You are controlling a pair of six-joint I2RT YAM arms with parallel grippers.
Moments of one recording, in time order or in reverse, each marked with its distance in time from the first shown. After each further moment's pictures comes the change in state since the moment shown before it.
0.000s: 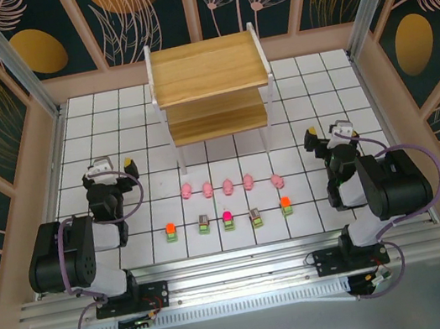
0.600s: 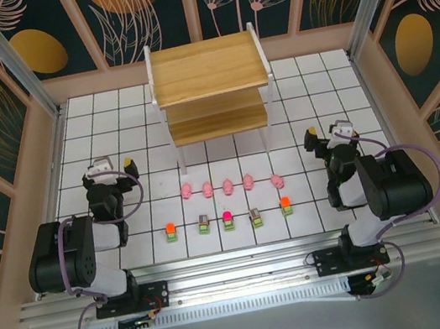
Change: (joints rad) left arm 0.000 0.000 0.000 0.000 -0.003 -0.002; right arm 0.000 0.000 0.000 0.000 0.000 0.000
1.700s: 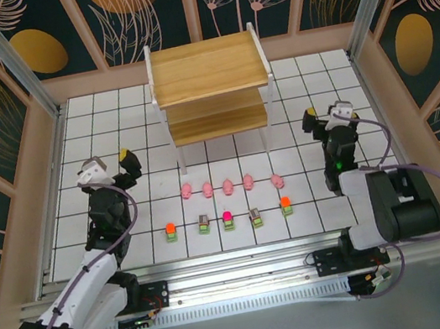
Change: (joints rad) left arm -0.309 -0.676 0.073 -0.648 -0.344 -0.294; right arm 0.044 -0.195 0.190 -0.346 0.098 0.020
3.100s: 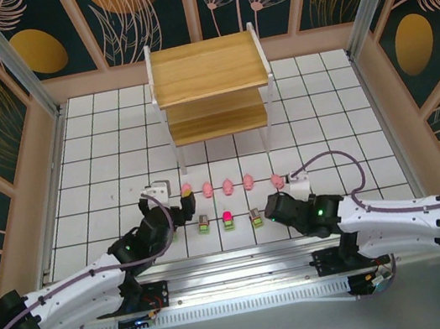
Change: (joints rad) left arm -0.640 0.020 -0.021 -0.406 -0.204 -0.104; right arm 1.099 -0.398 0.108 -1.550 0.339 1.030
